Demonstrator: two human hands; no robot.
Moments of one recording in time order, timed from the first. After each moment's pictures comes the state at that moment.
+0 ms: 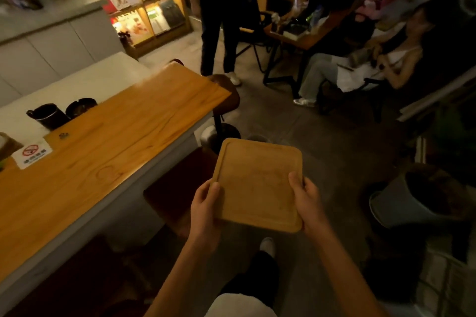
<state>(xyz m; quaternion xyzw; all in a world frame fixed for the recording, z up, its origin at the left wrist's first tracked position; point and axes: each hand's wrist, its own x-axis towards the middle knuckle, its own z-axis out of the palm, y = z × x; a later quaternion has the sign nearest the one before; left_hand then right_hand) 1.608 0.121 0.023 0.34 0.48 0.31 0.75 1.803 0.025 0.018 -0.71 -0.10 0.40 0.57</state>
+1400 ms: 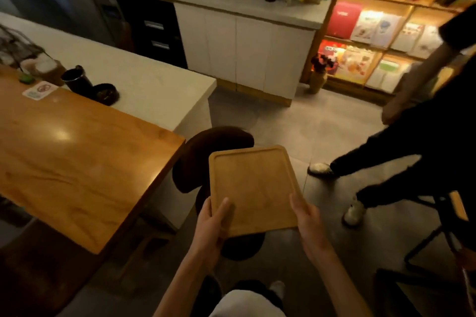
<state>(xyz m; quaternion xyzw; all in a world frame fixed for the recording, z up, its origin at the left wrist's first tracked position) 2.215 0.791 0.002 0.02 0.59 0.66 0.46 2.369 0.939 -0.008 -0.48 -0.54 0.67 0.19</state>
